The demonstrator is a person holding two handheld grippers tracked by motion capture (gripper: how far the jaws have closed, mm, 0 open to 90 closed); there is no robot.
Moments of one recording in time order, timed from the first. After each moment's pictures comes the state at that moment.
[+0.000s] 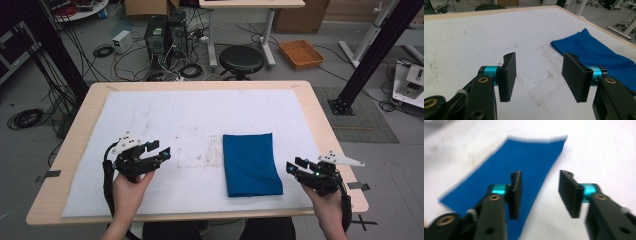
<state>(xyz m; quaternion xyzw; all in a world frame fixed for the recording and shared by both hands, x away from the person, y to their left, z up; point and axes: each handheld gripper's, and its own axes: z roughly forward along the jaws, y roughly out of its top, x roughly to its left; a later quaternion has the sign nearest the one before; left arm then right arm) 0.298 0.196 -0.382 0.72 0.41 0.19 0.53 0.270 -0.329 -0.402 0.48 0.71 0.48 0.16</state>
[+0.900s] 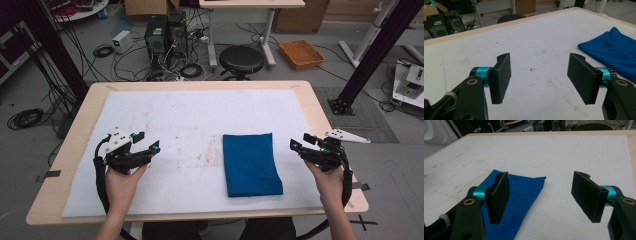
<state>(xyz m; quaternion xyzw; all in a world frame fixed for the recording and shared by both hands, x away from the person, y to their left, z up) 0.305 0.219 -0.386 0.71 0.41 0.27 0.50 0.320 -0.344 -0.385 0.48 0.69 0.51 0.19</state>
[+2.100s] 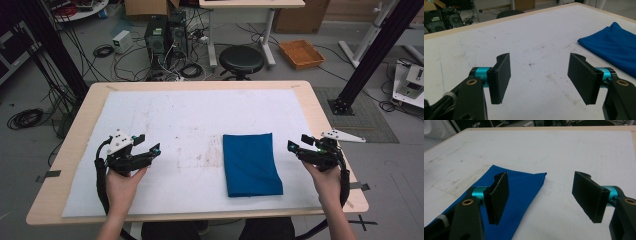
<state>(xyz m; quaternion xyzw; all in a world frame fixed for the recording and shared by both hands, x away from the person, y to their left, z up) 0.303 0.217 -0.391 0.72 0.41 0.26 0.49 0.324 -0.341 -0.391 0.48 0.70 0.49 0.19</state>
